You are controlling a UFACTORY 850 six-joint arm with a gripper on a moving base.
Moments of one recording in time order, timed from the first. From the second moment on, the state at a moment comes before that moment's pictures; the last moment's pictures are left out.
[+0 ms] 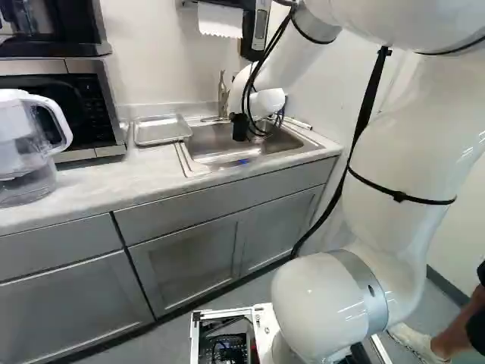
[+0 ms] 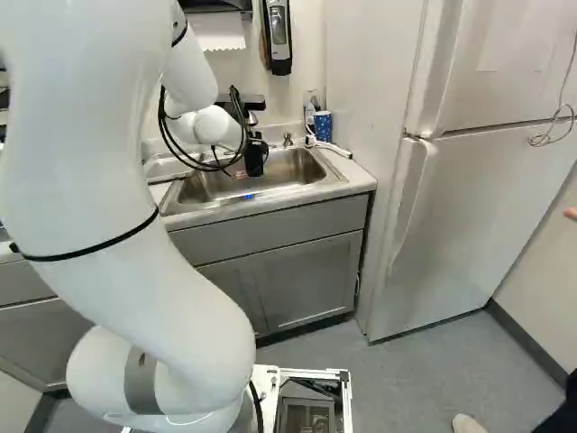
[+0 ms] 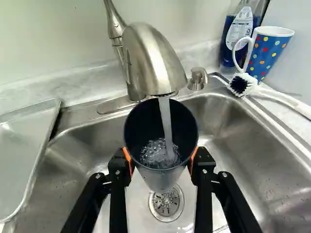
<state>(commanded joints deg) 6.8 -6.3 -50.9 7.4 17.7 -1.1</state>
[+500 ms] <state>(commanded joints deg) 6.8 -6.3 -50.9 7.4 17.7 -1.1</state>
